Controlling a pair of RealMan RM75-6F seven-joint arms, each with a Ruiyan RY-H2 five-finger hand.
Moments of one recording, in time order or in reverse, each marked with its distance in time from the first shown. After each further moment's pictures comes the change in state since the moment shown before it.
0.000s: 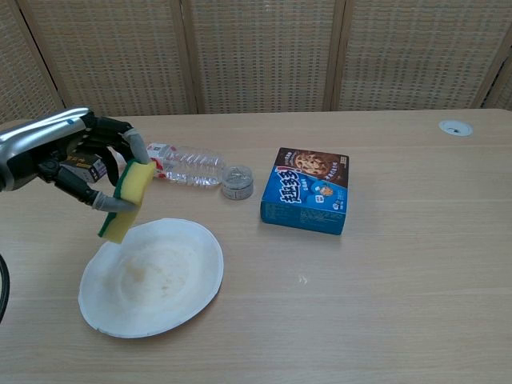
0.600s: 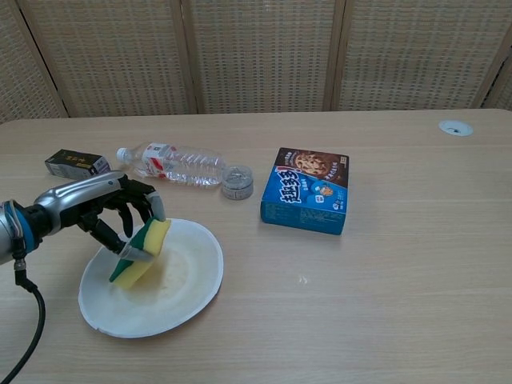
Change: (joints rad) left arm -0.054 -0.150 0.031 0.211 -0.111 -0.189 0.005; right arm 0.004 0.011 0.004 0.003 0.011 -0.011 0.033
